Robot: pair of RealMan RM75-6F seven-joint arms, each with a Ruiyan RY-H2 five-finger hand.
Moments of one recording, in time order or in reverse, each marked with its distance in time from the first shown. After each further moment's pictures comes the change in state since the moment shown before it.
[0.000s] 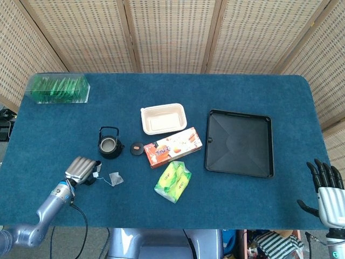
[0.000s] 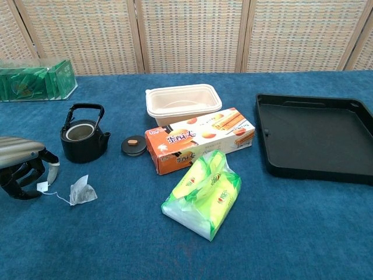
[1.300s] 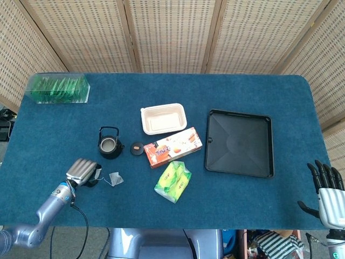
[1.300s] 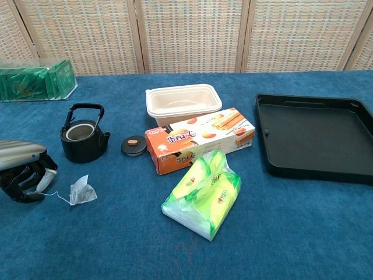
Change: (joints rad) left arm -0.012 0.011 0.016 -0.018 -0.001 -0.012 -0.063; right arm -0.006 -0.003 0.001 0.006 0.000 -0.005 0.005
